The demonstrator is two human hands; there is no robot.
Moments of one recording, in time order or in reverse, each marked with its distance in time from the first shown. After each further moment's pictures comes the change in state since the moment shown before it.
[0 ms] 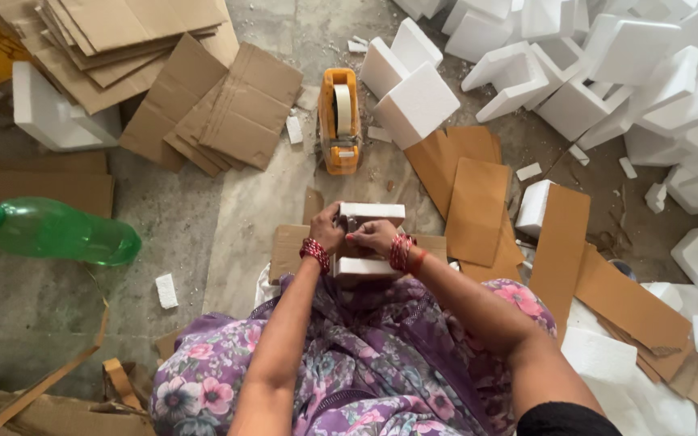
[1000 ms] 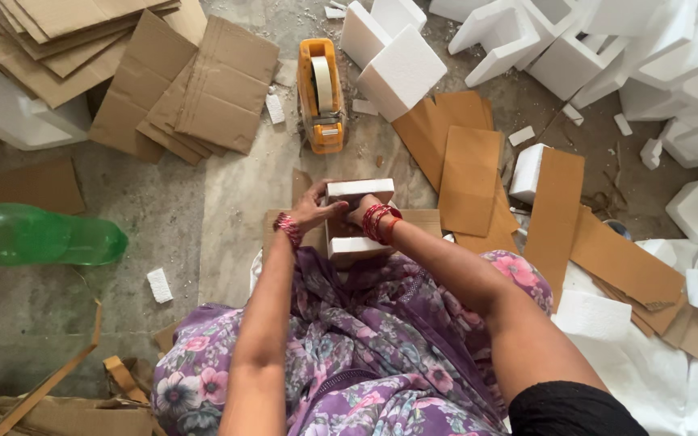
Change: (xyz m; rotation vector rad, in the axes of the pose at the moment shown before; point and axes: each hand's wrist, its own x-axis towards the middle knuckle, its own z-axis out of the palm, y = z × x) left_hand 0.019 -0.033 -0.017 -0.320 -0.538 -0.266; right_hand 0.050 0.025 0.010 -0.268 0.227 0.176
